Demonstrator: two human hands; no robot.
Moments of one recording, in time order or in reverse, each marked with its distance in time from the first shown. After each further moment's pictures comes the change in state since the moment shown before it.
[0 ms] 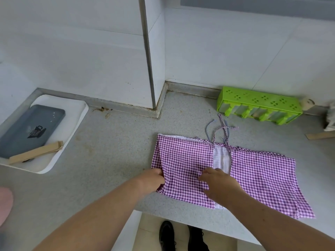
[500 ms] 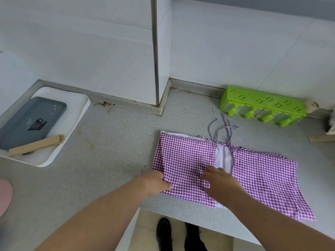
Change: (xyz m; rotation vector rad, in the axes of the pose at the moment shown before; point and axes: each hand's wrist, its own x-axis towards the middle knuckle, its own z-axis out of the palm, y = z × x) left_hand 0.008 -0.010 0.011 0.179 -0.076 0.028; right_hand -0.001 -0.004 -0.001 0.017 0.025 0.007
